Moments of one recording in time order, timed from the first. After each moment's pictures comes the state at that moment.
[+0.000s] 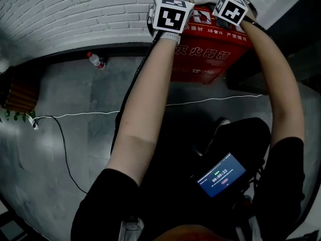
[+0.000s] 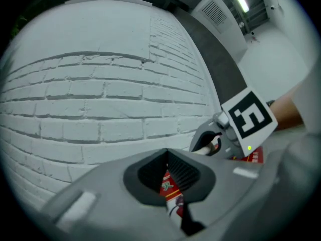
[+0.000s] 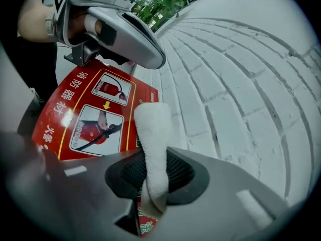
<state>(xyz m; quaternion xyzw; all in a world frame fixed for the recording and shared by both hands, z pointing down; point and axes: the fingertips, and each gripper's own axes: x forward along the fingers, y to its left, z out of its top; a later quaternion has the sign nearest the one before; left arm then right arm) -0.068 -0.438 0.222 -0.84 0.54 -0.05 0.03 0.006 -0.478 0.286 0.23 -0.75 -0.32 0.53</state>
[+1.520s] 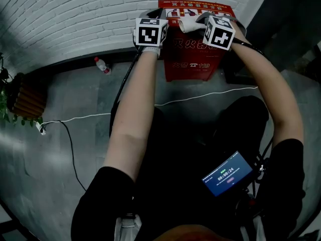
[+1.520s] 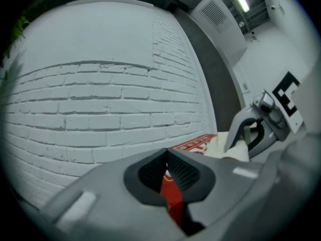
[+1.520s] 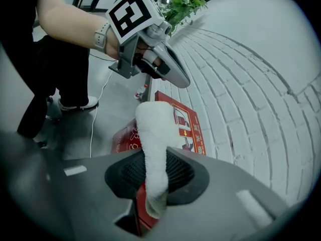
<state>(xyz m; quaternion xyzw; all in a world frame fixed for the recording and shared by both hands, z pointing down) -0.110 -0.339 0.247 -0.84 0.54 -0.06 0.01 0.000 -0.303 0.306 0.19 -0.75 -0.31 0.55</state>
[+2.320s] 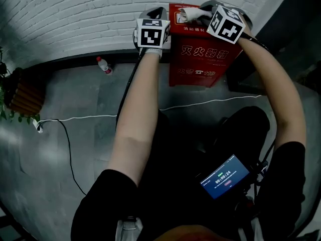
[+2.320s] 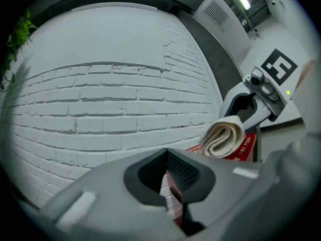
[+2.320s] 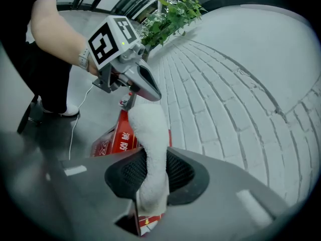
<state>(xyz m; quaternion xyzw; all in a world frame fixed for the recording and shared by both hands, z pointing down) -0.156 -0.369 0.244 -0.82 0.57 -0.05 0.02 -0.049 -0.353 0.242 0.23 -0.76 -0.36 0.50</state>
